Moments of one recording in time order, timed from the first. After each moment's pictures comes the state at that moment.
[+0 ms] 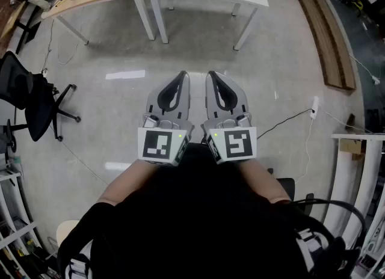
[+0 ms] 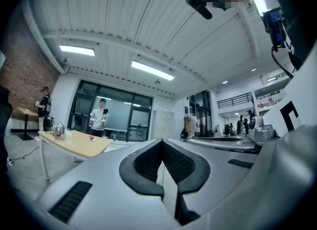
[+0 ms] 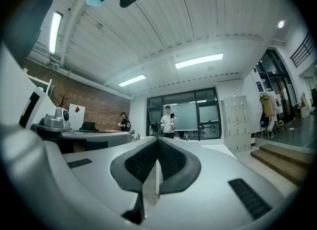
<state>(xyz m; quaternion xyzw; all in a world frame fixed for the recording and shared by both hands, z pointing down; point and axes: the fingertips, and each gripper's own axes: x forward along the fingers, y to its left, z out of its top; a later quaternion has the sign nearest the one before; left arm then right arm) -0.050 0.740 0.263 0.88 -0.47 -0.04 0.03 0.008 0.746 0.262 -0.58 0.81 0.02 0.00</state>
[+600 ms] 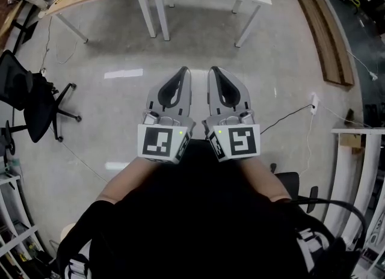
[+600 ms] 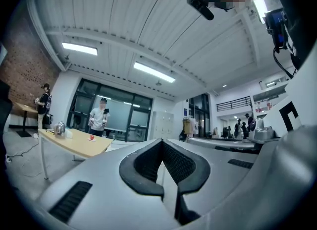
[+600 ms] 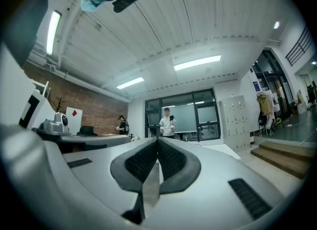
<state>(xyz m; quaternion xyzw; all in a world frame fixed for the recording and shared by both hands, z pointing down) -0.106 0.741 0.256 0.88 -0.47 -0.04 0.03 -0.044 0.751 0.253 -0.59 0.80 0.02 0.02</state>
